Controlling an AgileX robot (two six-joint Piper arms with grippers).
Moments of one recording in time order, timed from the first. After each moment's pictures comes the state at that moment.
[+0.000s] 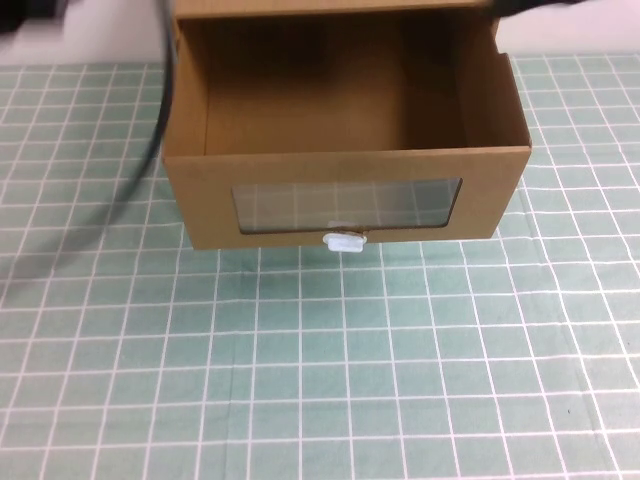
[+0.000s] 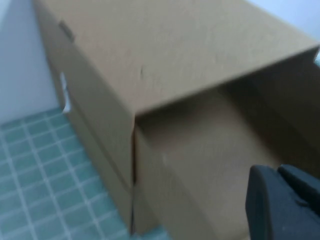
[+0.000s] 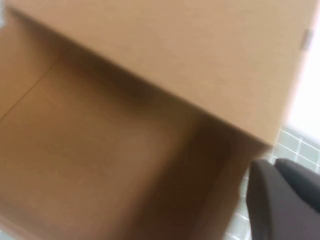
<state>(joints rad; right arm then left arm) 0.59 1.41 -1.66 -0.26 0.83 0.05 -0.19 1.14 -1.41 -0.48 0.84 0.47</state>
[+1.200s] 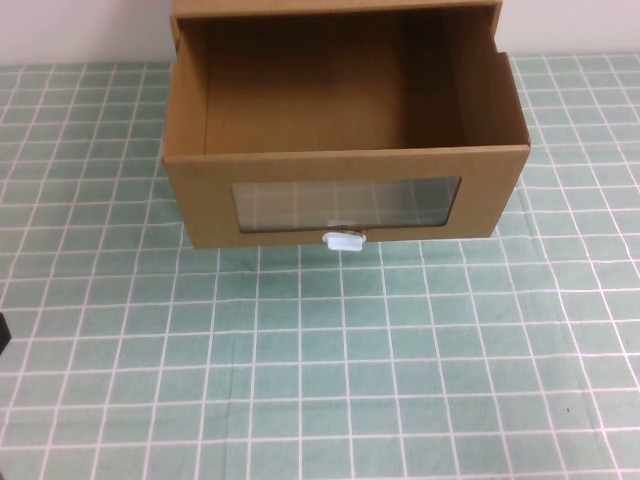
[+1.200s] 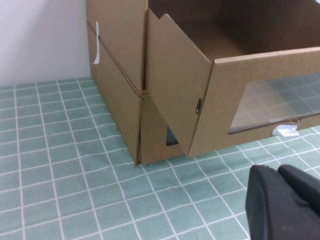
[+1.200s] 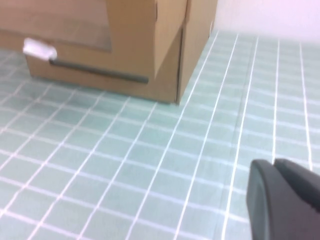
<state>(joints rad) 0.24 0.21 -0.25 0.28 0.40 -0.28 -0.18 0.31 -0.51 -0.45 0.56 0.39</state>
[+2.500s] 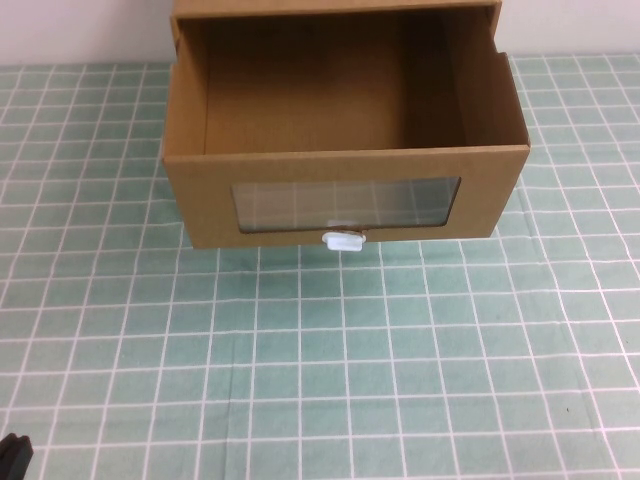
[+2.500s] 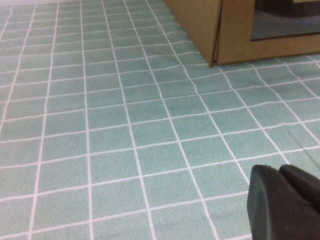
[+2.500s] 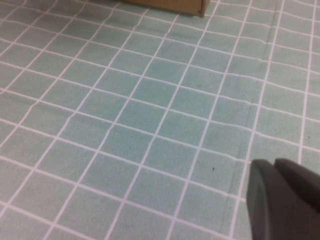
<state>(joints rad) 0.24 0.21 -0.19 0.29 0.55 -0.28 -0.18 -0.01 0.02 -0.13 0.36 0.15</state>
